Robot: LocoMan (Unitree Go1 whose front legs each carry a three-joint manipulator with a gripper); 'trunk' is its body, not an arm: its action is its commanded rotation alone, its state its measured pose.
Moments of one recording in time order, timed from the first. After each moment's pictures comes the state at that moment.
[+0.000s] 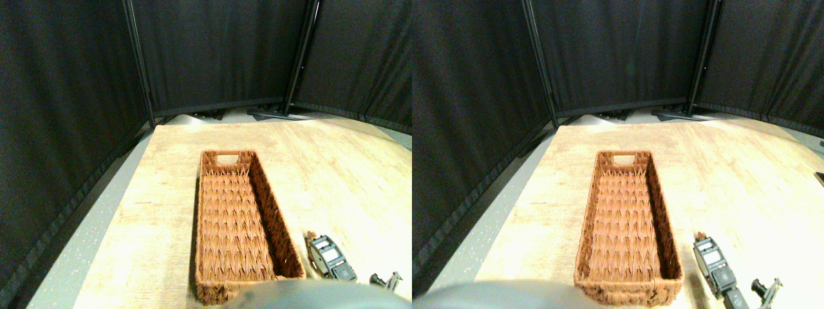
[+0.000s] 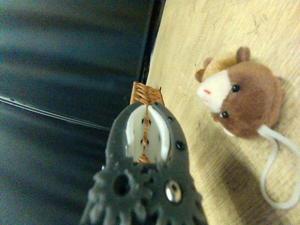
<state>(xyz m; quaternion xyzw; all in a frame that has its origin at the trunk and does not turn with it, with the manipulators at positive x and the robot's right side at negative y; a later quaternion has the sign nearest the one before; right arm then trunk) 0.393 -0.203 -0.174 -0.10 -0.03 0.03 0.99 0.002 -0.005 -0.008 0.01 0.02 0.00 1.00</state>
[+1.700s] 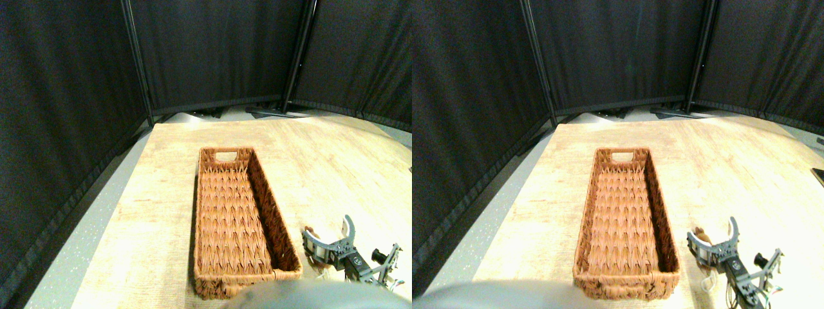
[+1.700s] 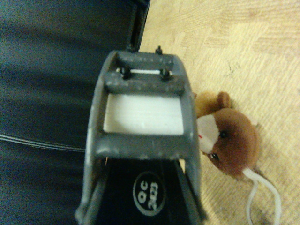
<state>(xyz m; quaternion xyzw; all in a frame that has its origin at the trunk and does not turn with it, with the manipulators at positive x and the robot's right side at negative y) 0.412 -0.224 -0.176 0.64 0.04 -0.09 0.76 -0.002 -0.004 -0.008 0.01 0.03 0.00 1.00</state>
